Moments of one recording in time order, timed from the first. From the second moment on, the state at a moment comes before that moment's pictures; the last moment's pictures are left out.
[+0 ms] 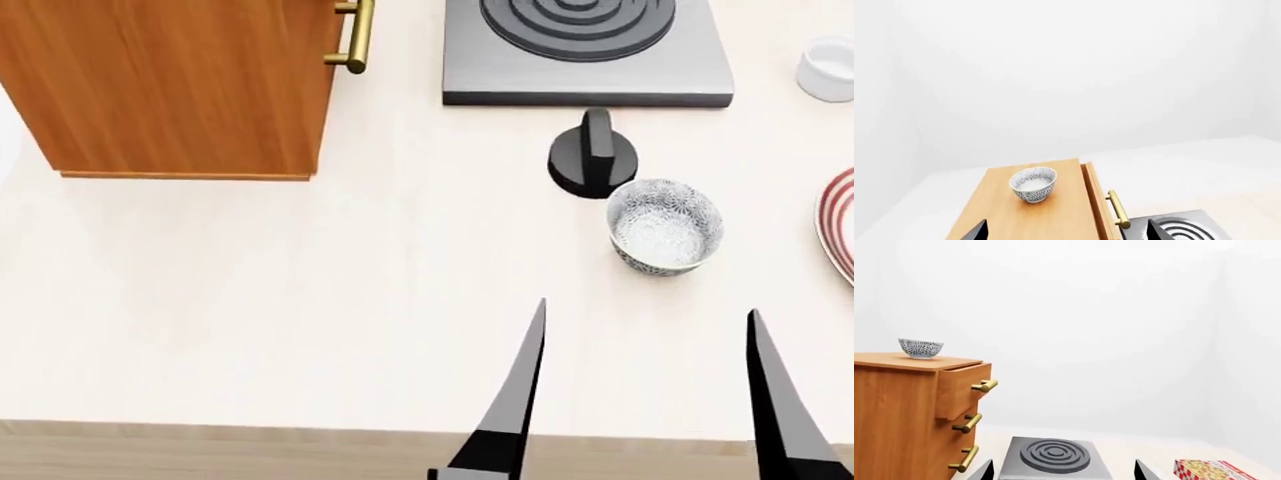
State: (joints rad) left arm -1.81 -0.26 0.24 -0.01 -1.06 -1.39 -0.74; right arm 0.32 0.77 -0.67 -1.00 0.38 0.41 1.09
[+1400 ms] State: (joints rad) left arm -1.84 -0.29 0.24 -0.02 -1.12 -1.36 -0.78; right arm 0.35 0.79 -0.72 -1.01 0.36 0.42 1.12
